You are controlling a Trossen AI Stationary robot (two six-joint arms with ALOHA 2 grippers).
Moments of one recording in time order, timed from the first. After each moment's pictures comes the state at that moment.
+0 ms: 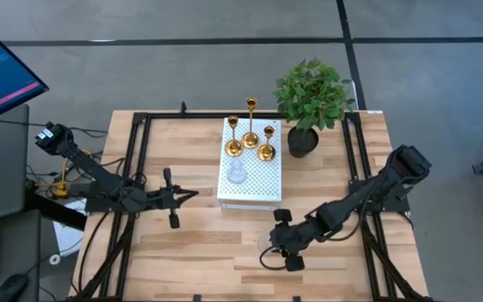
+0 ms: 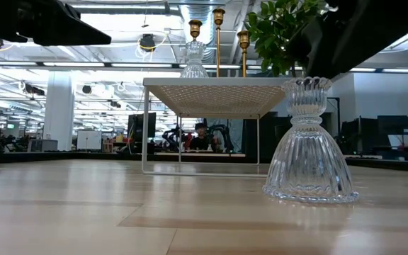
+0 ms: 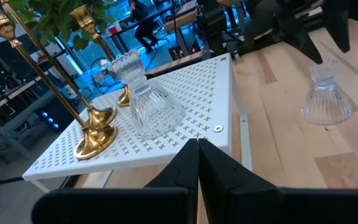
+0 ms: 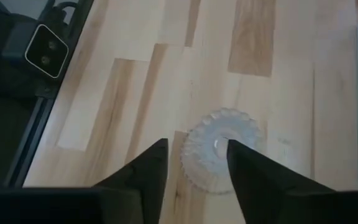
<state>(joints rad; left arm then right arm) -0.63 0.66 0.30 0.30 -0.85 0.28 0.56 1.65 1.01 -0.28 0.15 0.34</state>
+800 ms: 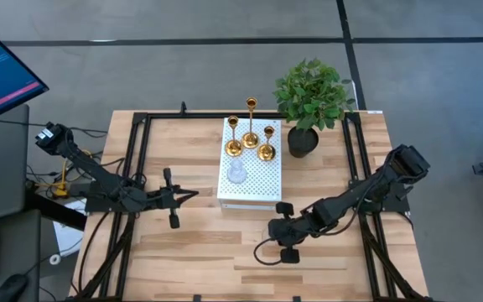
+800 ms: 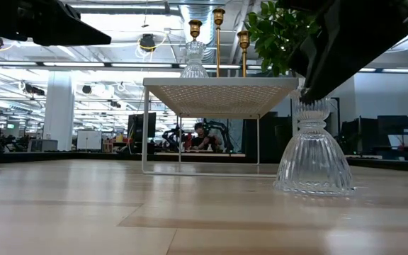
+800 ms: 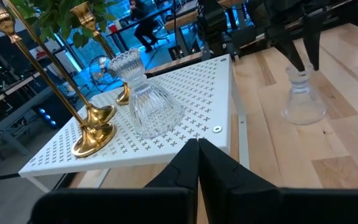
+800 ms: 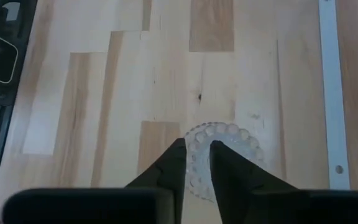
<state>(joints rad) -0.63 0.66 0.30 0.30 -0.85 0.25 0.50 1.68 1.02 -0.39 0.17 0.44</state>
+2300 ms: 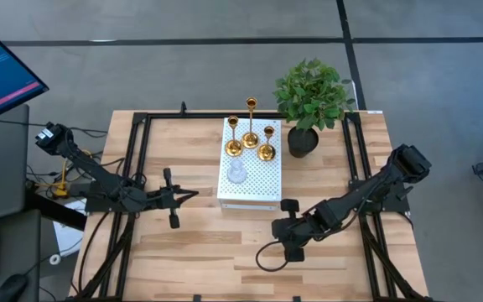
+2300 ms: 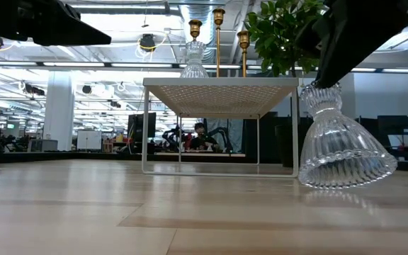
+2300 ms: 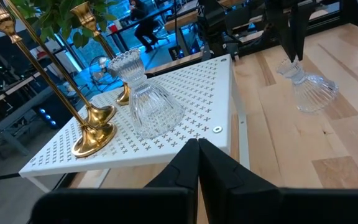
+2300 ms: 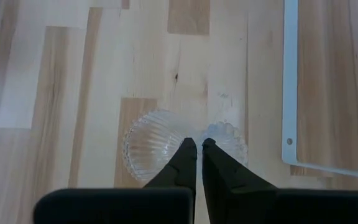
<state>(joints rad) -0.63 0.66 0.30 0.30 -0.85 0.25 0.54 1.64 1.14 -0.62 0.26 0.42</state>
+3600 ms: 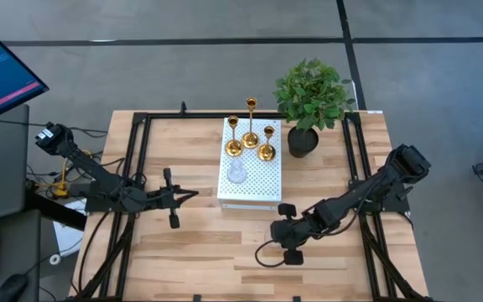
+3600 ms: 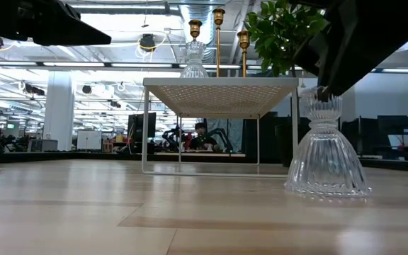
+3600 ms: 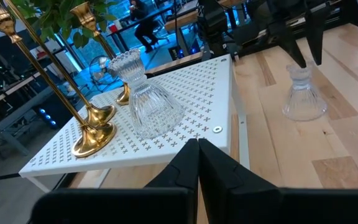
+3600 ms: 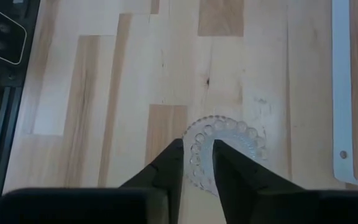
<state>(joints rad) -0.63 0.66 0.30 0.30 -0.85 0.25 0.53 1.65 1.05 -0.45 0.15 0.44</state>
